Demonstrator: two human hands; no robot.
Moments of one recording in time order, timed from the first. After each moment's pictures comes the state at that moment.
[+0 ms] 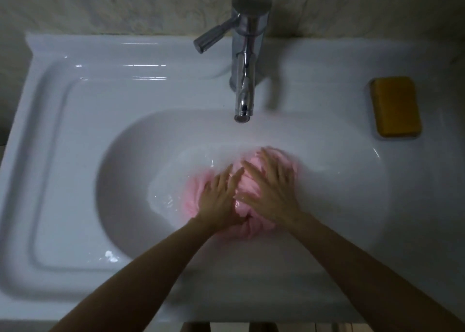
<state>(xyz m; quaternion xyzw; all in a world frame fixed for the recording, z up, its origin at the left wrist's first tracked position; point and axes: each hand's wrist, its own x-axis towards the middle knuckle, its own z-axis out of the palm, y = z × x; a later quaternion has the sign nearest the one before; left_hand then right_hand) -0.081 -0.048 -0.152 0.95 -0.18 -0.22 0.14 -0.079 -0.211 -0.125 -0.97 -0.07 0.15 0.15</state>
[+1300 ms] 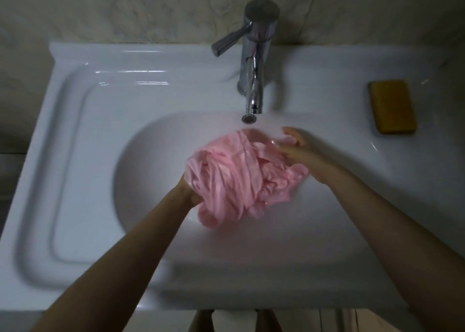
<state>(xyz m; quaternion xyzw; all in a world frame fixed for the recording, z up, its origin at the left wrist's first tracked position) -0.033 0.001 -0.090 0.61 0.15 -0.32 0.71 -0.015 -0.253 -0.071 -0.76 0.21 0.24 0.56</state>
